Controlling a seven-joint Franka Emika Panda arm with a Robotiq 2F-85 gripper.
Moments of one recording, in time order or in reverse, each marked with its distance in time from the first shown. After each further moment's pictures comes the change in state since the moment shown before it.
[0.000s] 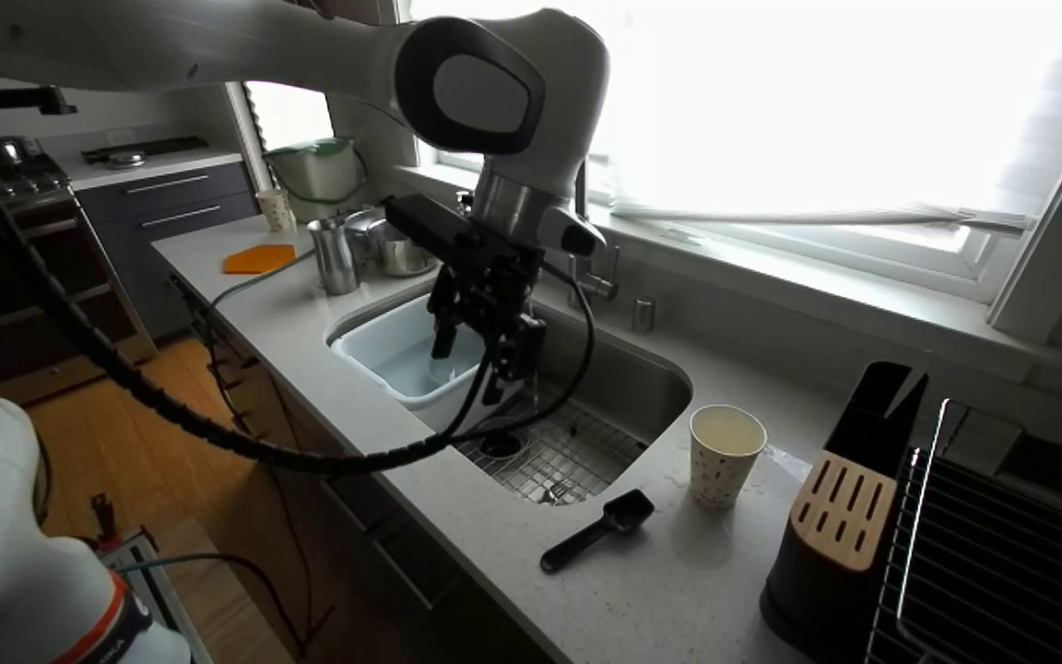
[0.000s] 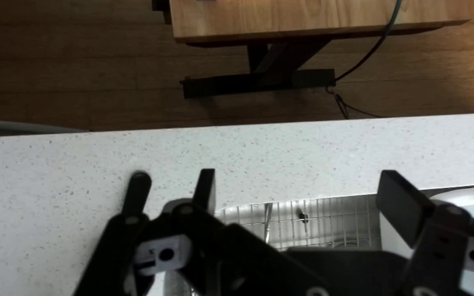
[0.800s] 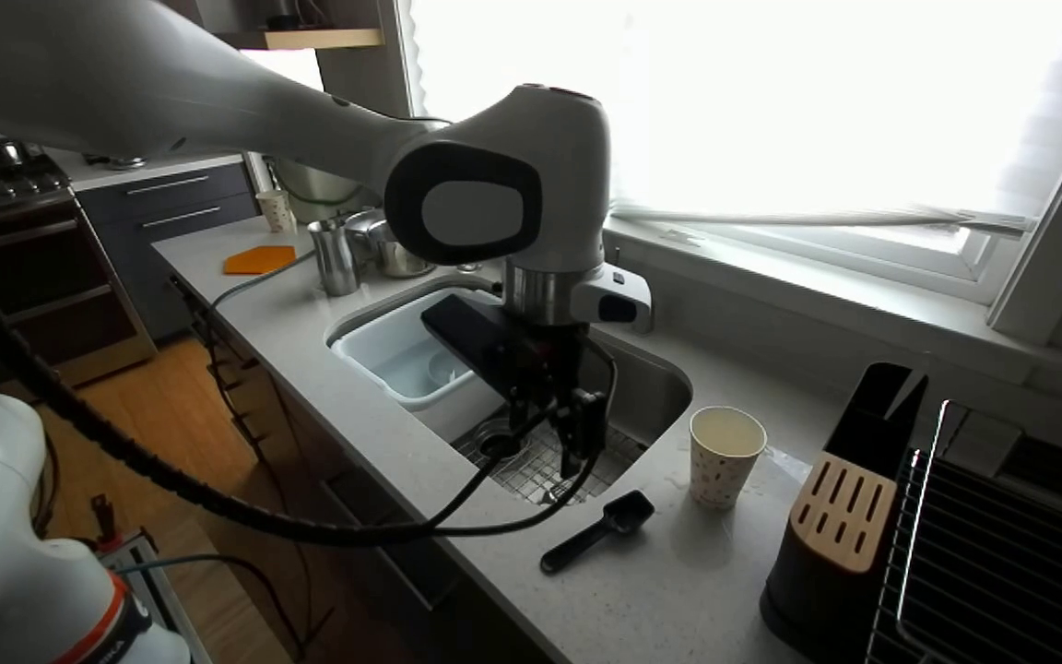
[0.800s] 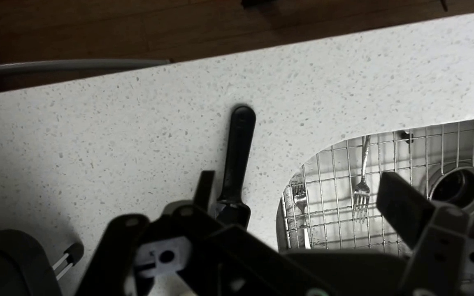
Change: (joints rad) arm -0.082 -0.023 -0.033 -0.203 -0.045 0.493 0.036
